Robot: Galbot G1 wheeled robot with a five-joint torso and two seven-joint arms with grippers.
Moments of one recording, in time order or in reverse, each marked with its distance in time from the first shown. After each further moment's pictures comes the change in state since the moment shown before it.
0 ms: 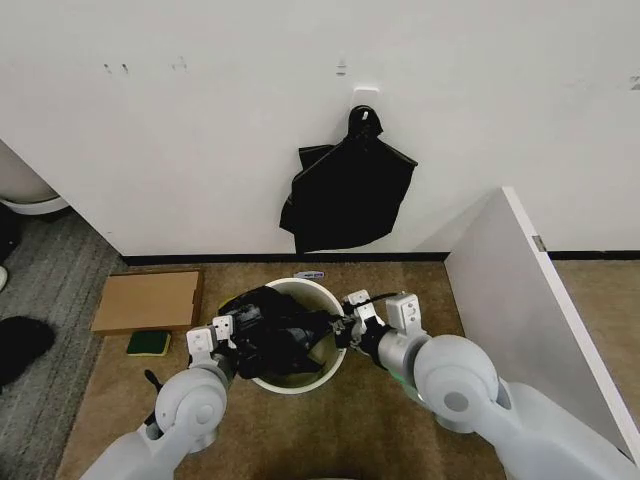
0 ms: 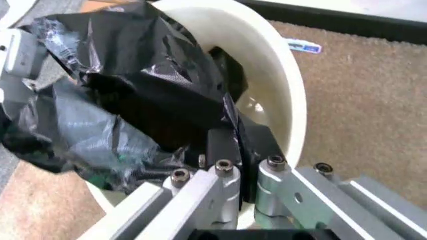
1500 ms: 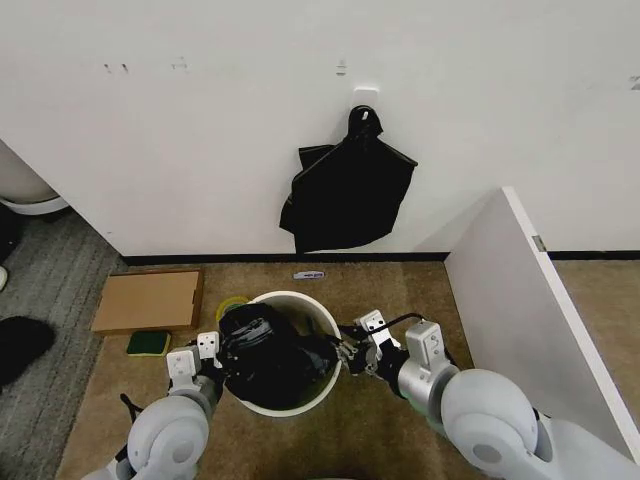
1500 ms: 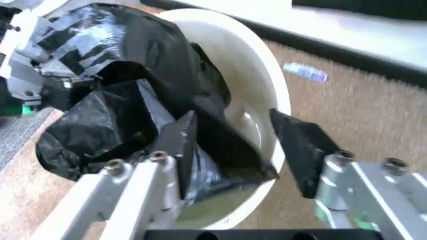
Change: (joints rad) left arm 0.156 0.045 -0.070 -0.145 0.045 -0.032 0.012; right arm -0.127 -0.112 0.047 0.137 -0.242 0.058 -0.195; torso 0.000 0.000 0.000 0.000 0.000
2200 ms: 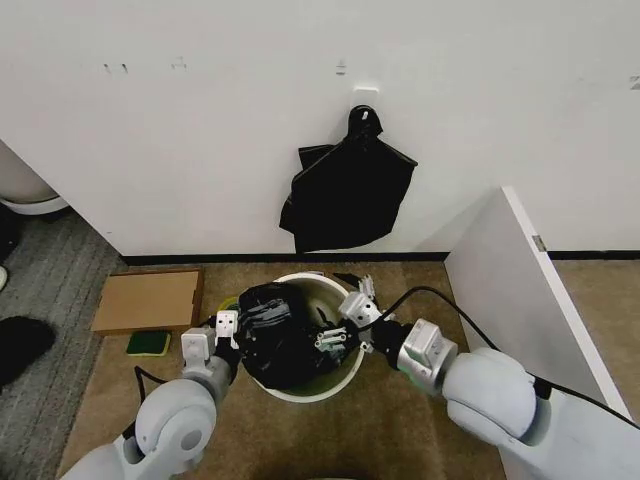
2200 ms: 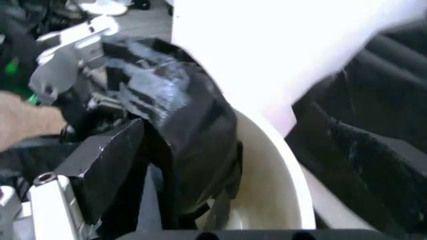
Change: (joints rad) left arm -0.132 0.056 0.097 -0.006 0.061 0.009 0.111; right arm 0.185 -0.050 -0.142 -0.117 -0.620 0.267 -0.434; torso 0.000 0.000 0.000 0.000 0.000
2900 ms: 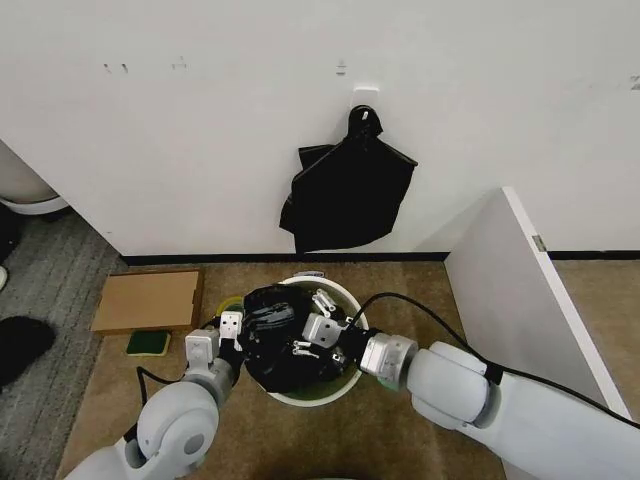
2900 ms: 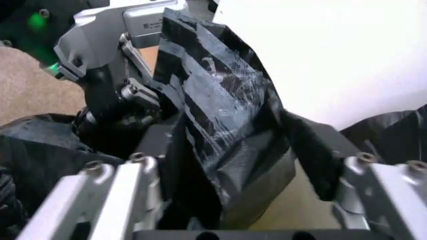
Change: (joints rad) left arm 0.028 -0.007 -0.003 -0.010 0.031 0.005 0.016; right arm 0.175 0.061 -0.226 -0.102 -0.161 0.032 -0.061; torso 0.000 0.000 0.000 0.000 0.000
